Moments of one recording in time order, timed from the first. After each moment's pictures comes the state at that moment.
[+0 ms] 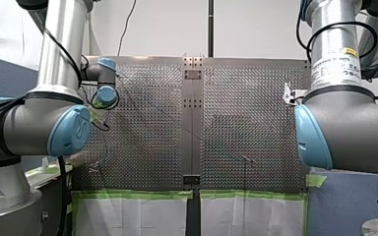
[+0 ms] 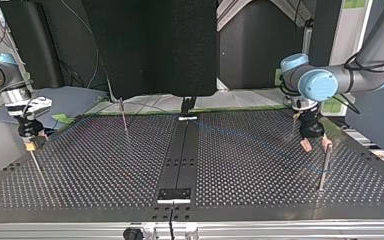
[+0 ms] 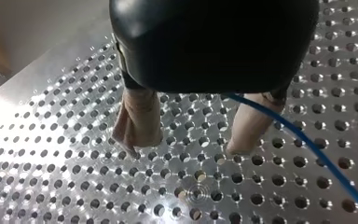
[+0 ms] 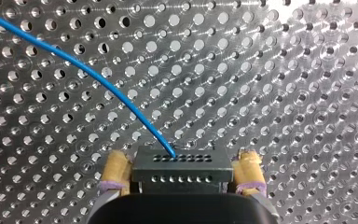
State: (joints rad) left arm 0.08 -1.79 -1.86 -2.61 -1.86 -2.53; right arm 1.48 -1.04 1.42 -0.43 0.97 1.64
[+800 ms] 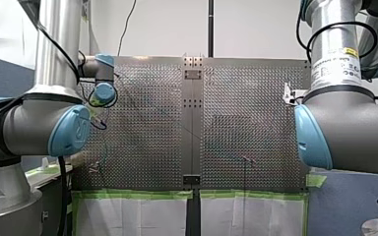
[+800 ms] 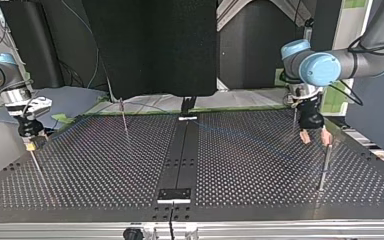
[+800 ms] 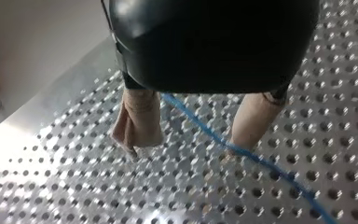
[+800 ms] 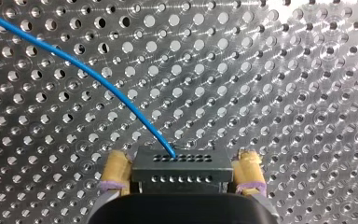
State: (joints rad) left arm 0.07 -1.70 -1.96 -2.60 -1.83 -2.47; right arm 1.48 -1.04 1.42 -0.43 0.97 1.64
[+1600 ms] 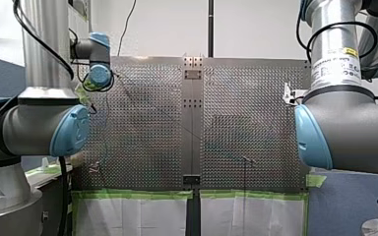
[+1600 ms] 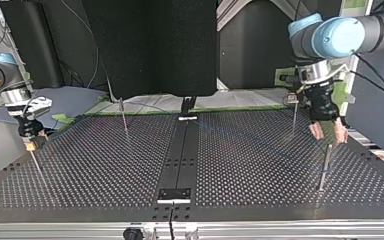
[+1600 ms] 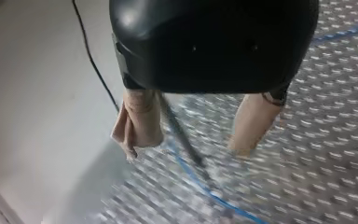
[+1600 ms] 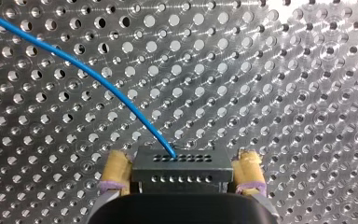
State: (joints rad) left arm 0.06 -1.46 -2.02 -2.69 -1.82 -2.23; right arm 1.48 -1.04 1.42 -0.43 0.97 1.64
